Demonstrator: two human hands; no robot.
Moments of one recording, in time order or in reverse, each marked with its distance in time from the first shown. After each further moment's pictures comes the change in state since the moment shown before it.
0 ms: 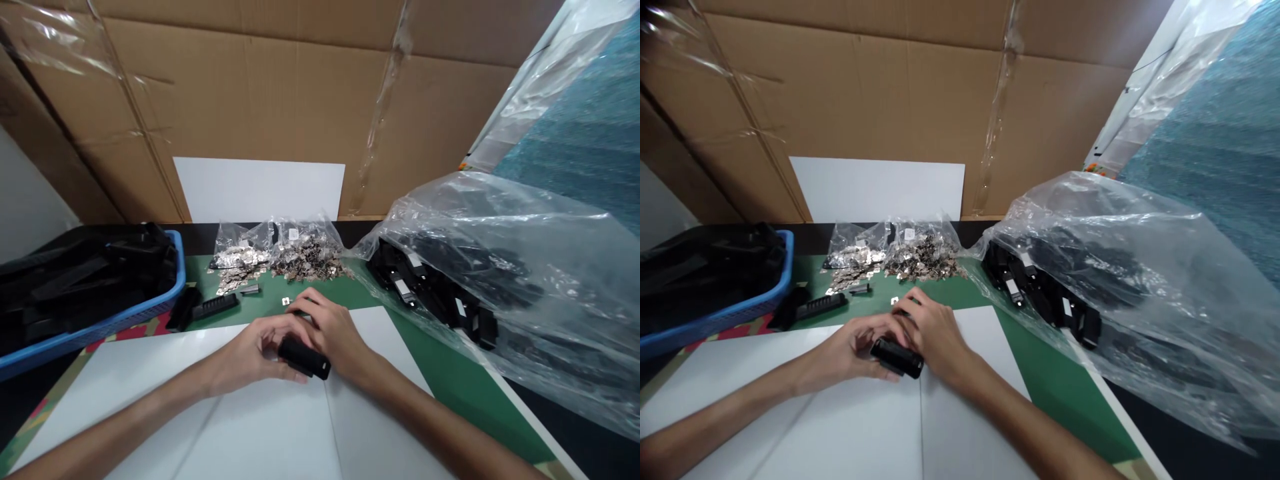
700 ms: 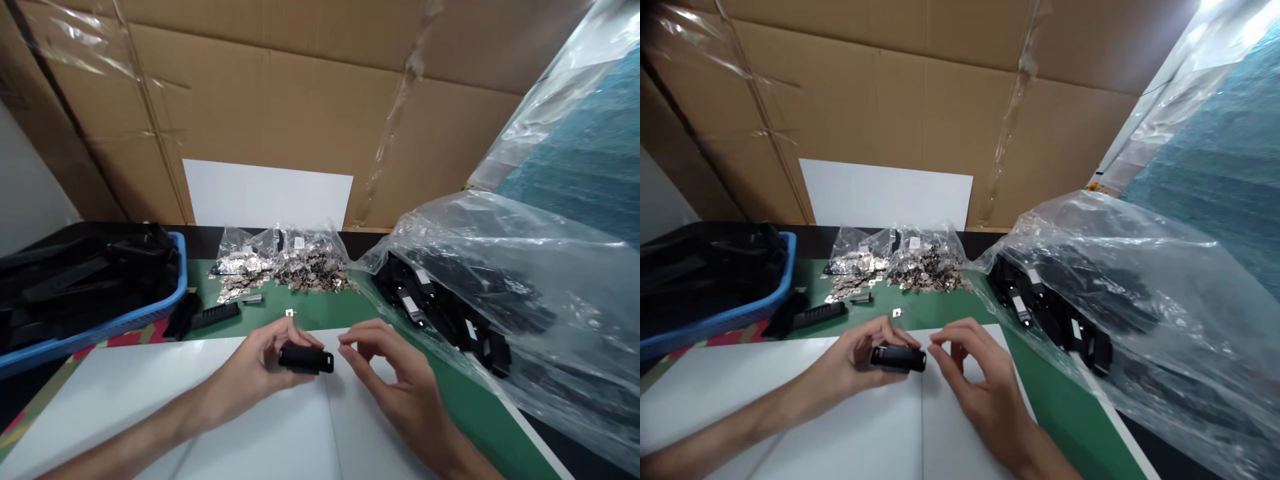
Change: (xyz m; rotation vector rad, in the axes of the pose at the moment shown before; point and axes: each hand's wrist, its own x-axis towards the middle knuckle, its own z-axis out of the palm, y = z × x) left_hand 0.000 -0.006 0.008 -0.064 0.156 0.108; right_hand -0.049 -0.018 -0.043 0.184 0.322 -0.038
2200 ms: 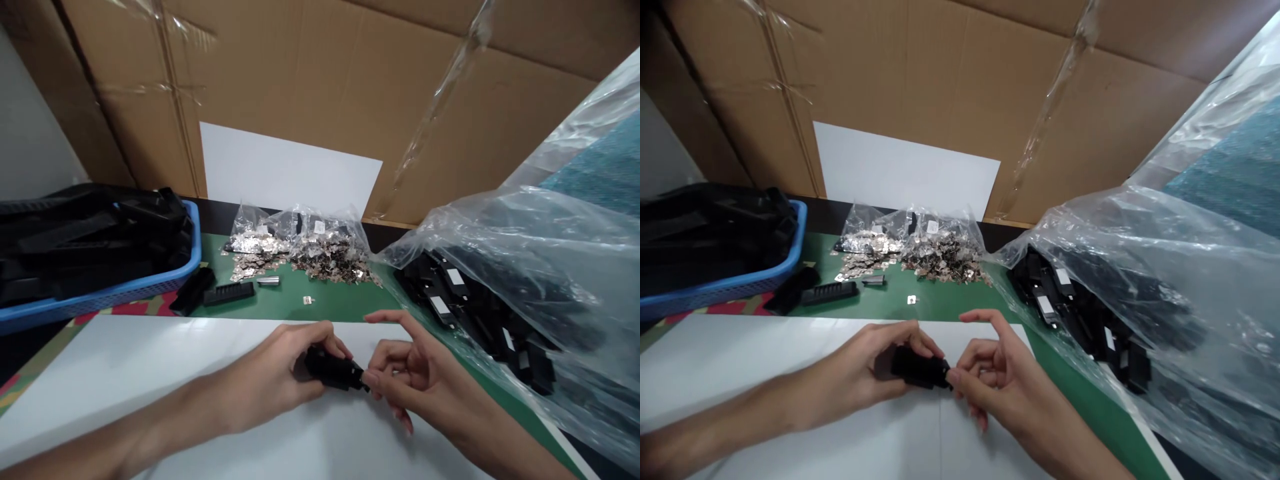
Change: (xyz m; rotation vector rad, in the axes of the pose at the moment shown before) left_hand -0.004 -0.008 -0.001 0.348 -0.071 0.076; right_hand 0.004 -0.009 -0.011 0.416 -0.417 0.797
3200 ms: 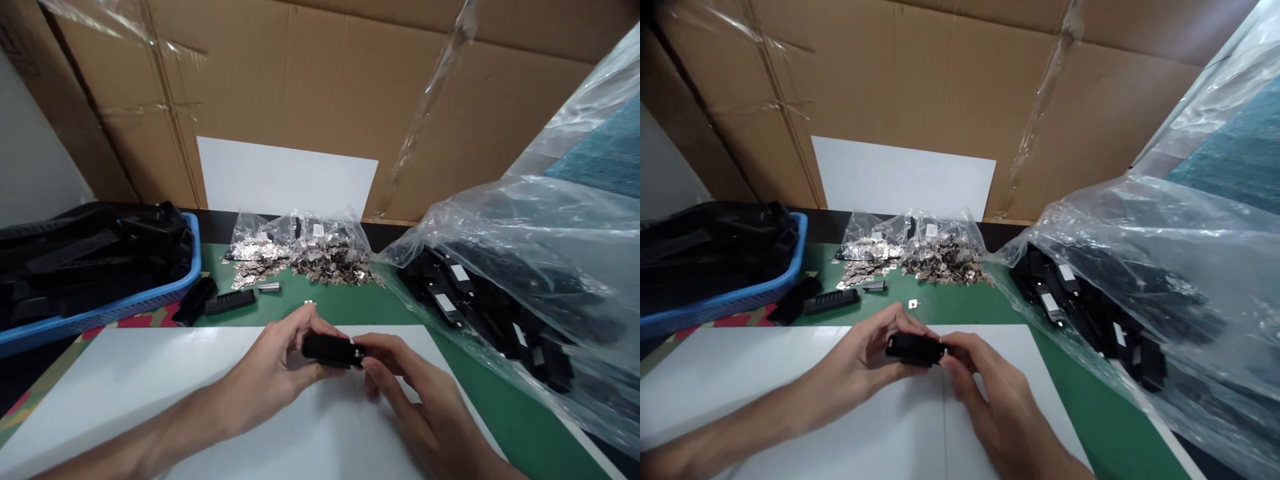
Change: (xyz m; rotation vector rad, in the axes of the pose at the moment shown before) left_hand 0.001 0.006 0.001 -0.250 0.161 -0.046; right_hand 0.008 0.027 0.018 -0.514 0.276 -0.583
